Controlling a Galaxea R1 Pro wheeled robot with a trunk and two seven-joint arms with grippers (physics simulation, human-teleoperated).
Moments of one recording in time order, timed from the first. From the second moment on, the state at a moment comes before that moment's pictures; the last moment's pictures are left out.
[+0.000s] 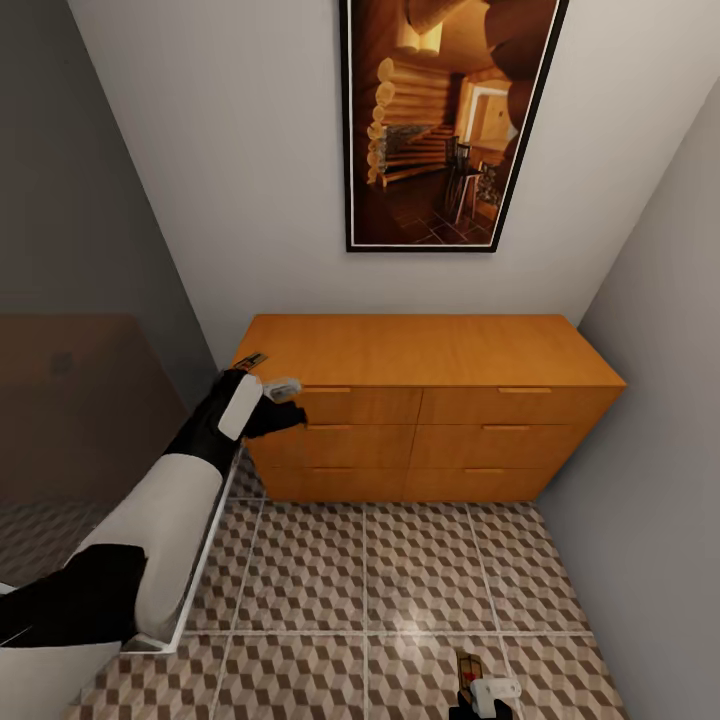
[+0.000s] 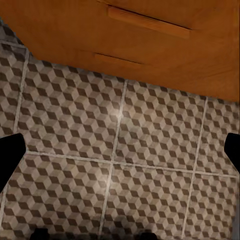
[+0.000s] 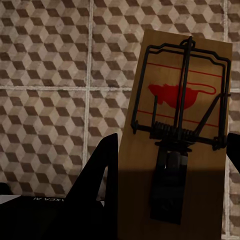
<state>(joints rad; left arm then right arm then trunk) -1.14 -0.09 -0.01 -0.71 0.55 1.01 0.44 -0.41 0.04 0.20 -0.06 -0.19 -0.41 0.04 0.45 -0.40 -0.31</state>
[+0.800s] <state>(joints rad) -1.46 -0.07 -0.01 -0.50 0.64 1.02 0.53 -0.41 0.04 0.20 -0.06 -0.19 -0.41 0.04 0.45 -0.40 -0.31</state>
